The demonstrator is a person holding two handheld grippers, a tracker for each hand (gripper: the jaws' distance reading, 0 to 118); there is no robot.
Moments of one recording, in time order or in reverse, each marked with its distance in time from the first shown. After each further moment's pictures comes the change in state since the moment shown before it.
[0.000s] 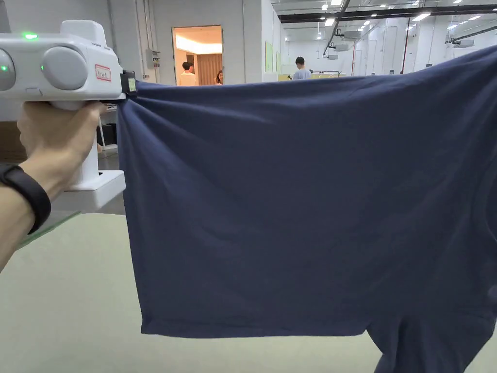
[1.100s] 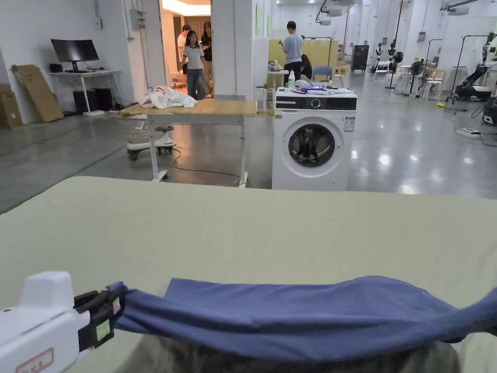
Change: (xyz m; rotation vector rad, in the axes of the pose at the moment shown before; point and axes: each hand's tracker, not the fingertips) left arm -0.032 -0.307 0.230 -0.387 -0.279 0.168; right arm 0.075 -0.317 0.219 -0.267 0.210 -0.115
